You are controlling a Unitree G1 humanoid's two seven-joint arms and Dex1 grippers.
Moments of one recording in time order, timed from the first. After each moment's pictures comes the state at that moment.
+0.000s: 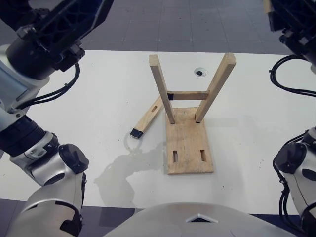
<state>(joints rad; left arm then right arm) -0.74 0.56 0.63 -0.09 -1.42 1.37 -0.67 -0.78 -0.51 -0.48 -0.10 1.30 1.23 0.61</state>
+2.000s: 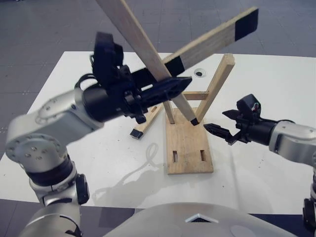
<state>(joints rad) -0.34 0.52 0.24 -0.72 -1.39 0.98 -0.27 -0.15 -0.72 -0.12 -0.71 1.21 1.31 -0.06</state>
